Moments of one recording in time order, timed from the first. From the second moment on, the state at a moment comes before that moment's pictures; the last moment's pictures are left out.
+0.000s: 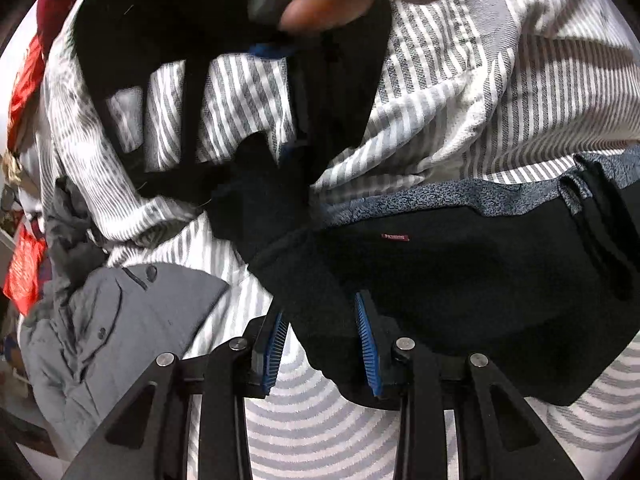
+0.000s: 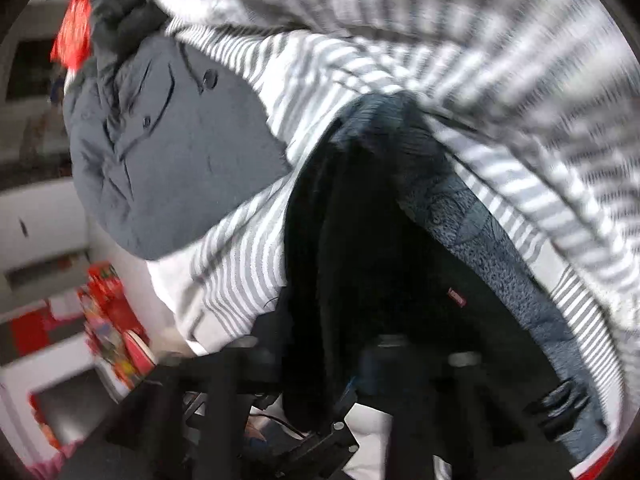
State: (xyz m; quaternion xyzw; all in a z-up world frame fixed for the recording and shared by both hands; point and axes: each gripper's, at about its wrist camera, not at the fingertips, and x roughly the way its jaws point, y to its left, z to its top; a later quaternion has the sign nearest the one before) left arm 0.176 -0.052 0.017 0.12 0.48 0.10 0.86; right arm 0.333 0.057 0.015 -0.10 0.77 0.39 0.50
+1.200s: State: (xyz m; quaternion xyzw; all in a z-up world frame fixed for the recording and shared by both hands) left arm 0.155 -0.399 0.063 0.27 0.41 -0.17 0.85; right arm 0.263 -0.474 0.032 0.41 0.59 0.27 0.65
